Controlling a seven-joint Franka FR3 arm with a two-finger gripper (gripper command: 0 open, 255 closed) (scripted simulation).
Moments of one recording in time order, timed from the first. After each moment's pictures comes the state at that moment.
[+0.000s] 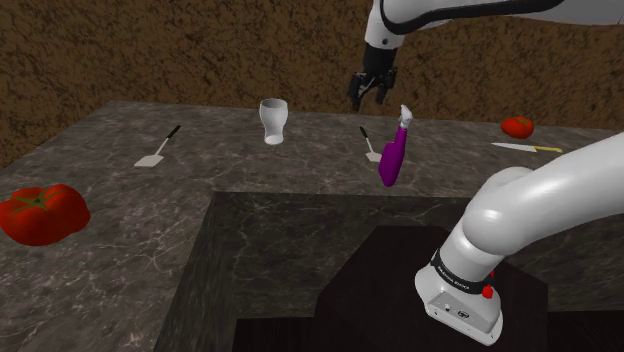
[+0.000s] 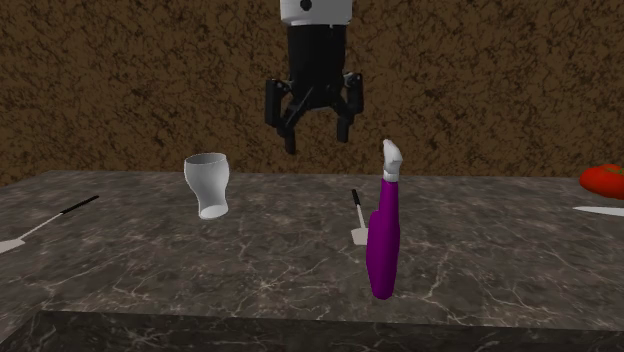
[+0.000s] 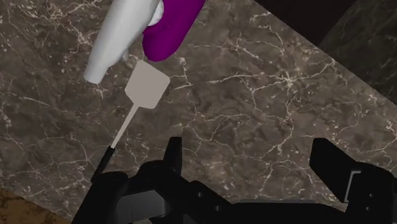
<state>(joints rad) -0.12 -0.57 -0.04 -2.32 -0.10 1.82 0.12</state>
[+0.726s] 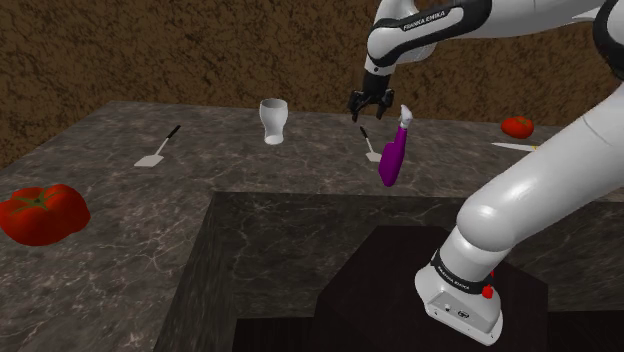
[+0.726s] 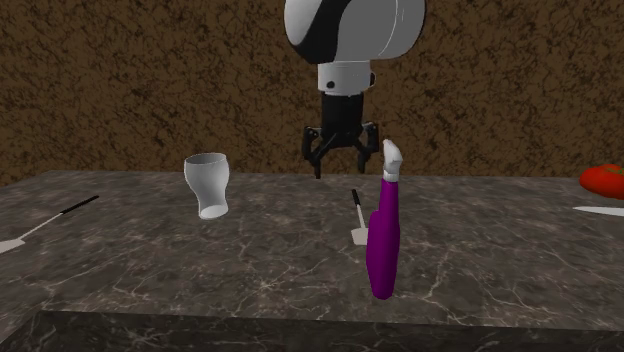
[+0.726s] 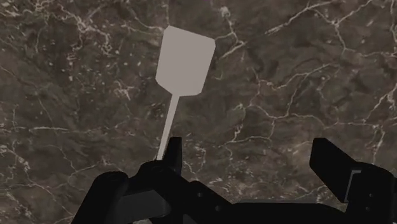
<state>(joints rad) -0.23 -0.30 -0.16 -2.32 -0.10 2.08 0.21</state>
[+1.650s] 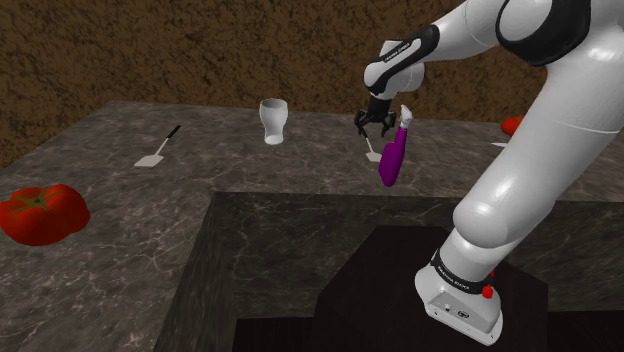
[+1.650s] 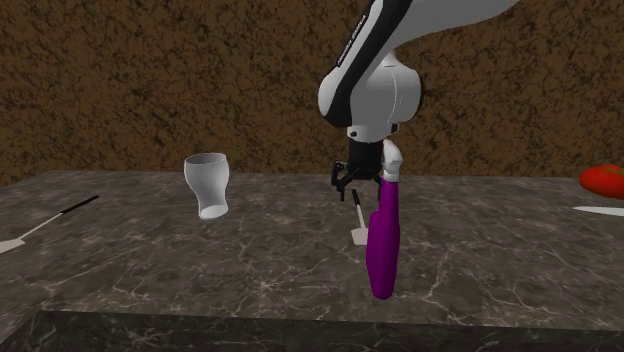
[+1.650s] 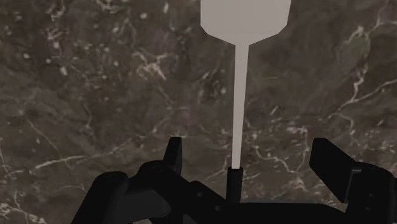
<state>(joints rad) -0.32 0.02 -0.27 -2.25 -0.01 2.33 0.25</state>
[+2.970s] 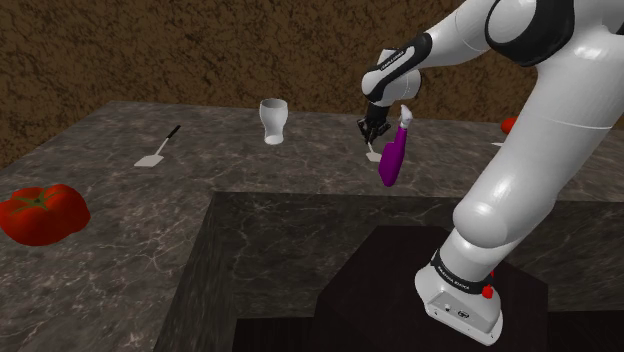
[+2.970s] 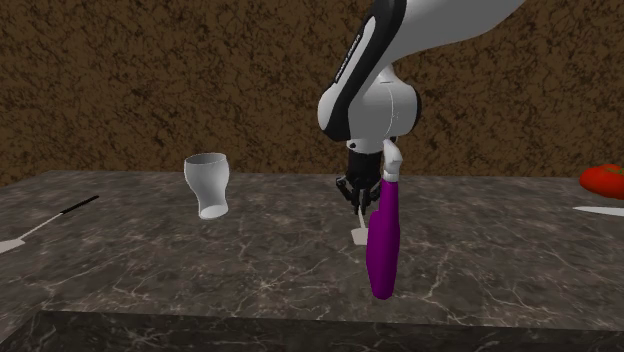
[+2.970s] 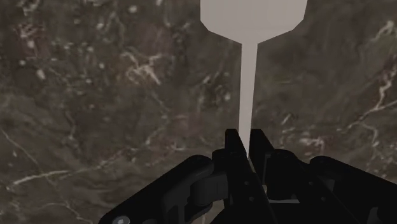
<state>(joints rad) -0.33 0.07 -0.27 -2.26 0.00 2.39 0.24</state>
